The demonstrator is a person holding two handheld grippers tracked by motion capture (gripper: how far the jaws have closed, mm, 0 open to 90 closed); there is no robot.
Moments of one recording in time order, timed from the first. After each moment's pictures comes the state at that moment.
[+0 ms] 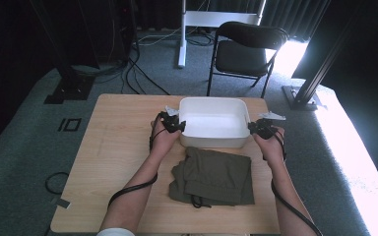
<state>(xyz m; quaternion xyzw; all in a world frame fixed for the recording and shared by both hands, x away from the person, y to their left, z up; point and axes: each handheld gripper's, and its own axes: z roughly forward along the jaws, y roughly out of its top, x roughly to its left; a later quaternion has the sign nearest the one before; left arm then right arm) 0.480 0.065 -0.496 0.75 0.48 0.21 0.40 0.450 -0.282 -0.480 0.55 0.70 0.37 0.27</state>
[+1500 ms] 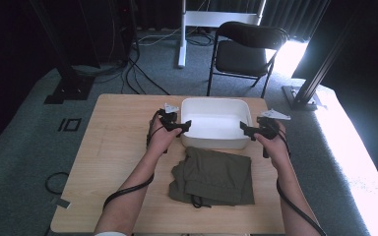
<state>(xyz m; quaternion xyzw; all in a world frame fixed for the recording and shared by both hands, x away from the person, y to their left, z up) 0.468 0.070 -0.471 0.75 0.46 0.18 0.44 0.445 -0.284 -0.466 0.50 0.70 0.44 0.26</state>
